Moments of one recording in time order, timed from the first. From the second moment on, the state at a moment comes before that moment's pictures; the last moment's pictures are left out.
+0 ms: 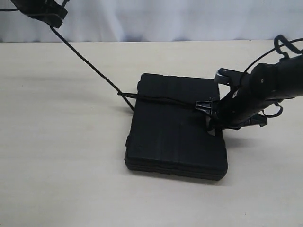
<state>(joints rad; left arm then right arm) -0.04 2.13 -1.97 -0.30 1.03 0.57 0.36 1.88 -0.94 0.15 0.36 0.30</state>
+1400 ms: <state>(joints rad) 0.15 2.13 -1.58 -0.11 0.71 0.34 0.27 1.88 -0.94 0.29 0.32 0.13</state>
